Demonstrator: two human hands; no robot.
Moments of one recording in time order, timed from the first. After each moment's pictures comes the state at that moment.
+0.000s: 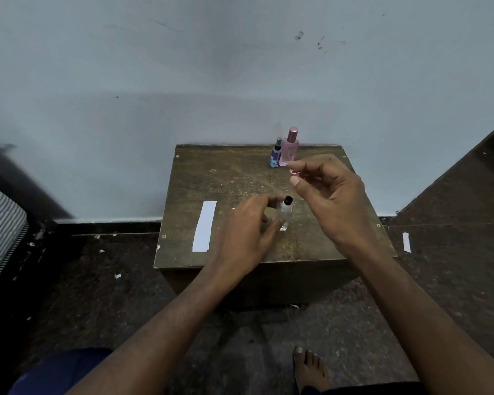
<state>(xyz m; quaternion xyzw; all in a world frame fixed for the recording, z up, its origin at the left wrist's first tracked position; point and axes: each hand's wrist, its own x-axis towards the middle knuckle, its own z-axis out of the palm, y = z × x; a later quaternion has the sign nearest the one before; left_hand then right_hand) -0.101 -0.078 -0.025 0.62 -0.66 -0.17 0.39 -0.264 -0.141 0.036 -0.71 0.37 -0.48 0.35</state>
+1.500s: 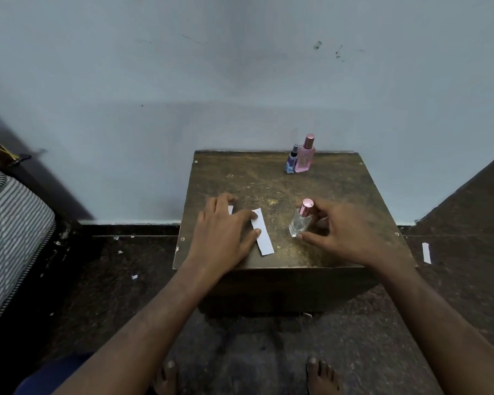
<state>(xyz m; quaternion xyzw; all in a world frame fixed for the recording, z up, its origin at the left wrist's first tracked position) -0.037 -0.064 -0.030 0.73 -0.66 -0.04 0.17 -0.284 -0.157 0.004 -0.87 0.44 -0.12 0.18</state>
